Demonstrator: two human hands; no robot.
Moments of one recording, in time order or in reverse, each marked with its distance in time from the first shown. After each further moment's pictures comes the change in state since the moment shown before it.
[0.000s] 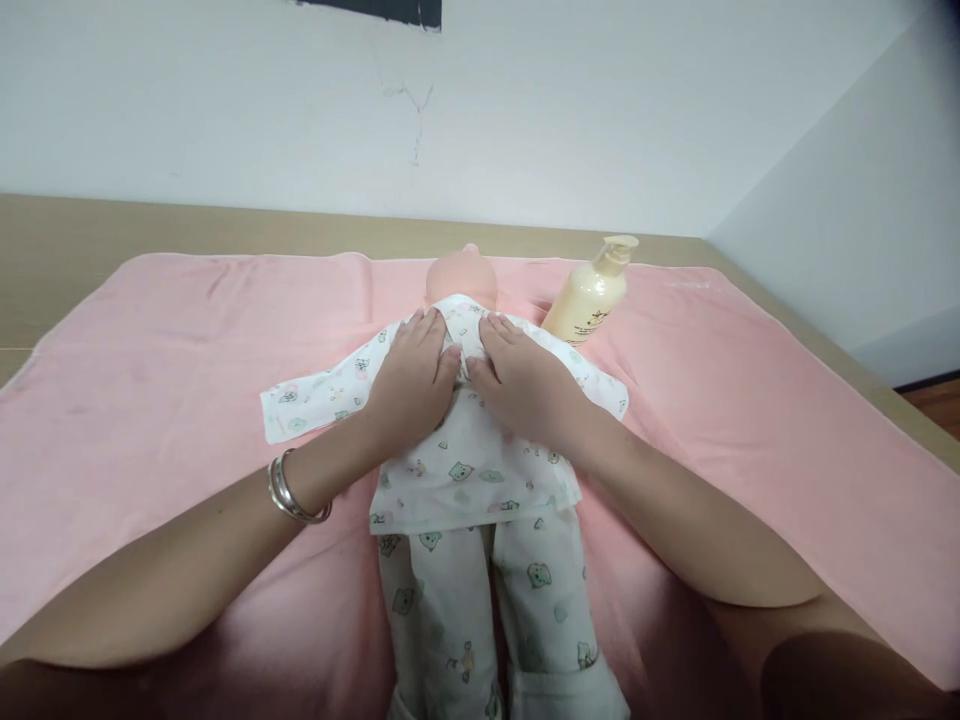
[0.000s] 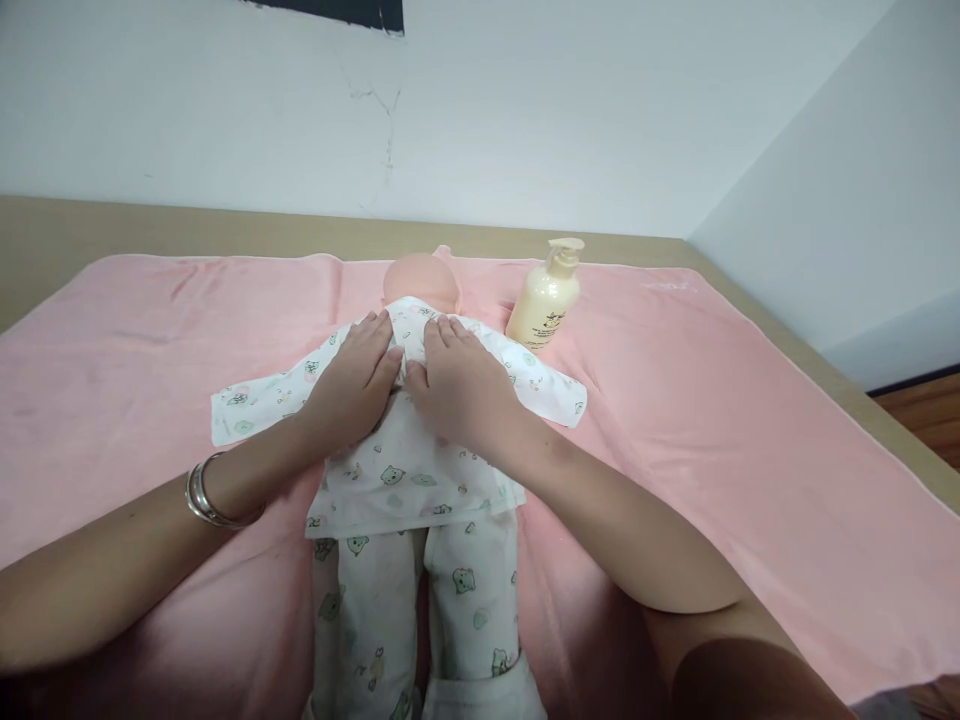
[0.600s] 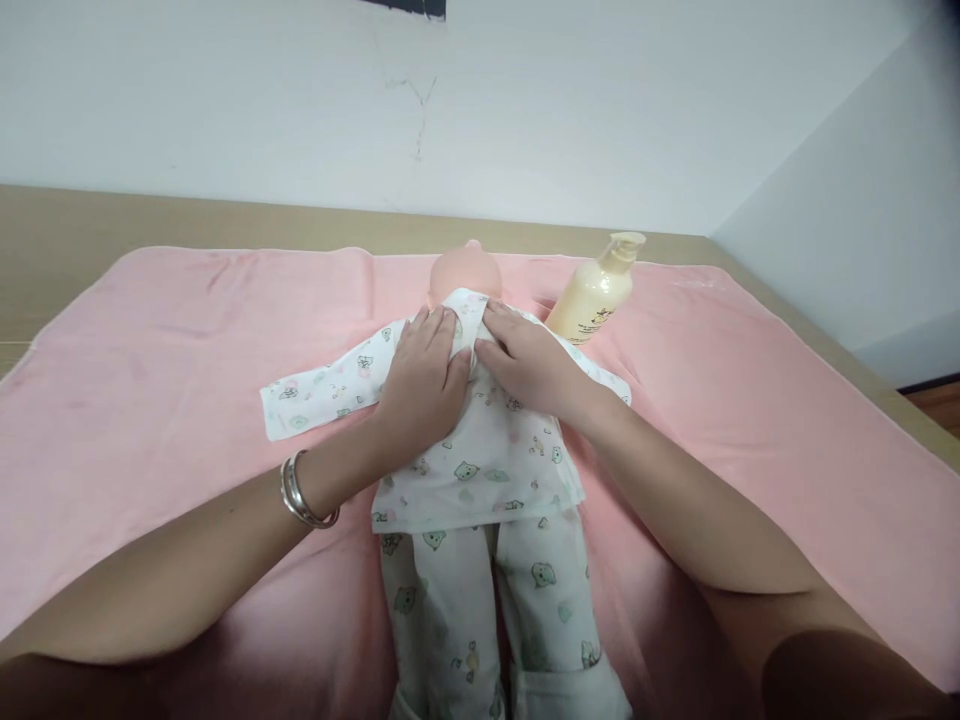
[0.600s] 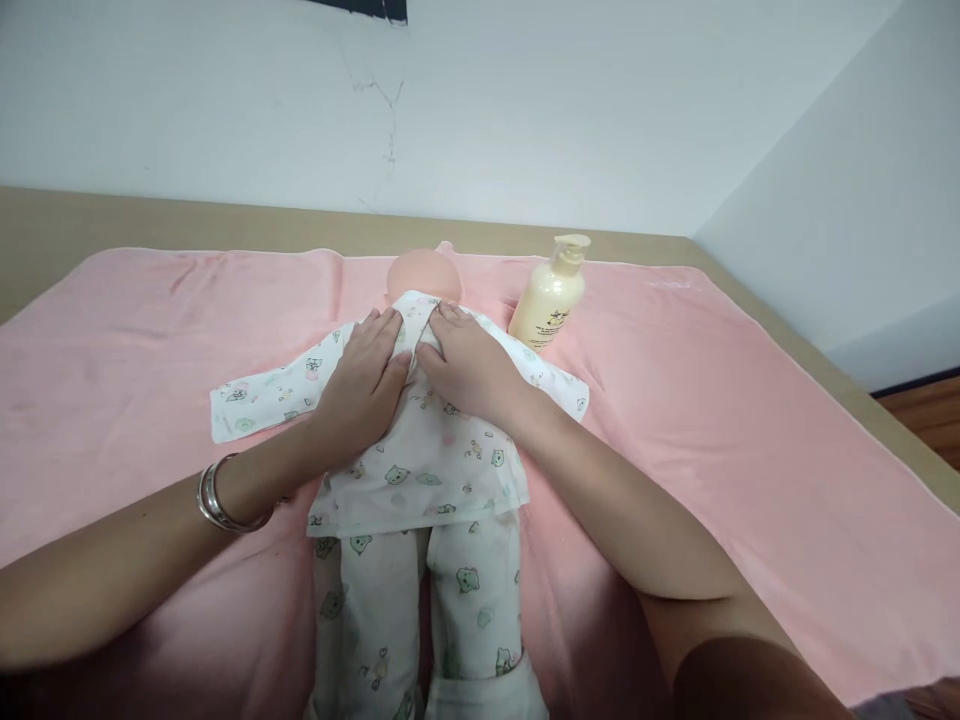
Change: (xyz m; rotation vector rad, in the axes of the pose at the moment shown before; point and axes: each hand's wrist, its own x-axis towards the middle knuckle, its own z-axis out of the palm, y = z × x) left_hand -0.005 0.006 0.006 -0.053 0.040 -0.010; right_hand 0.018 0.014 0.000 0.053 0.028 -0.143
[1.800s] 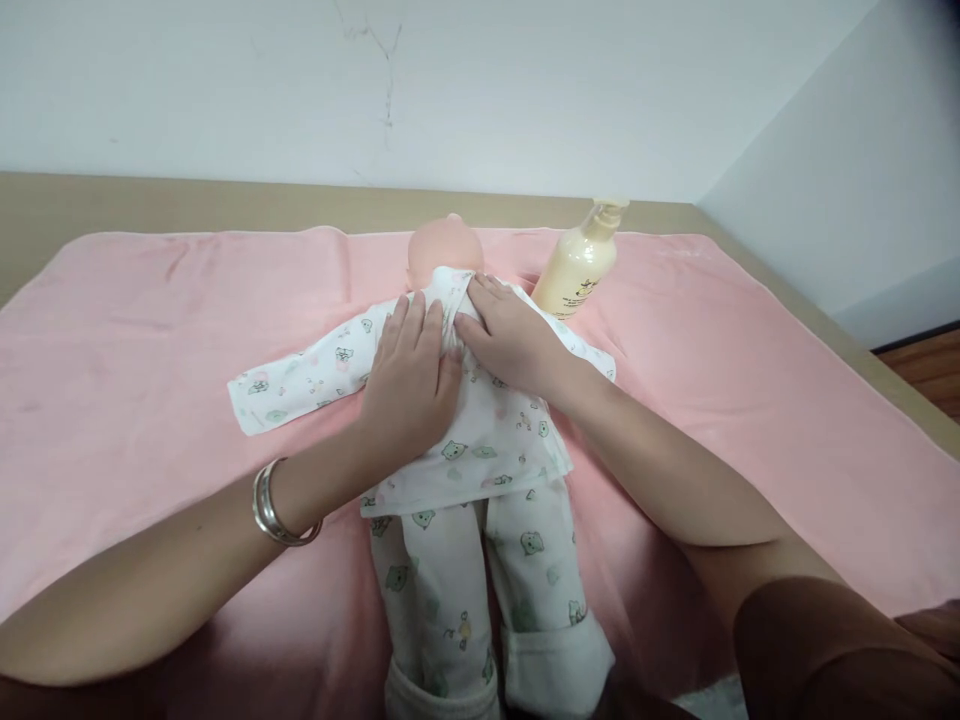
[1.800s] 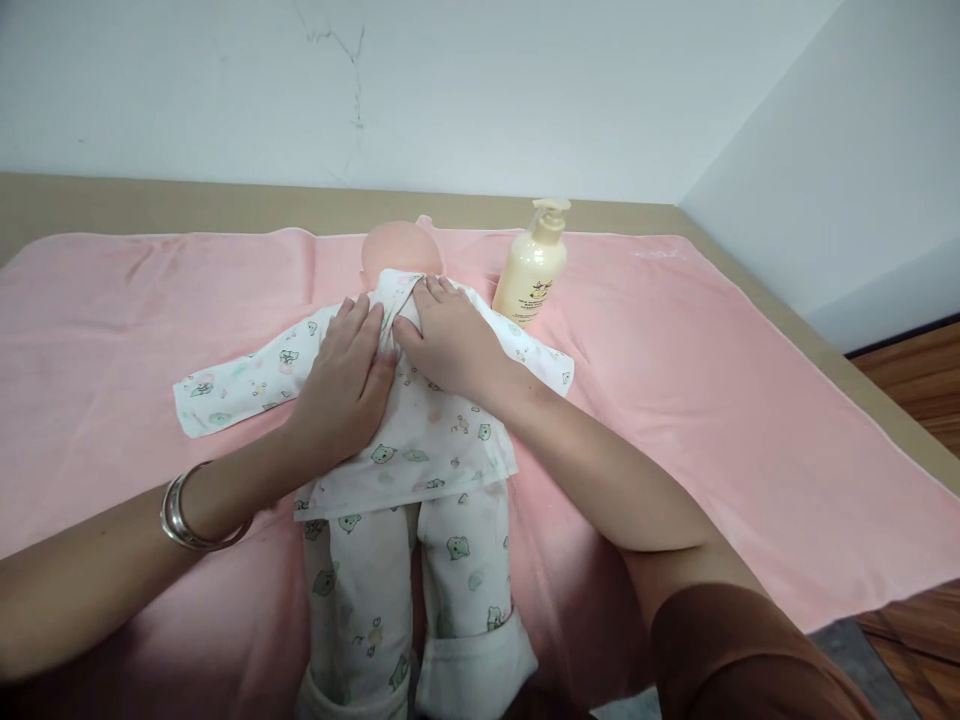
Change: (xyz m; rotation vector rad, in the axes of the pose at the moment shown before) left_hand -0.014 0.005 0.002 -0.016 0.014 0.025; right_hand 0.002 0.005 0.006 -0.070 0.045 0.054
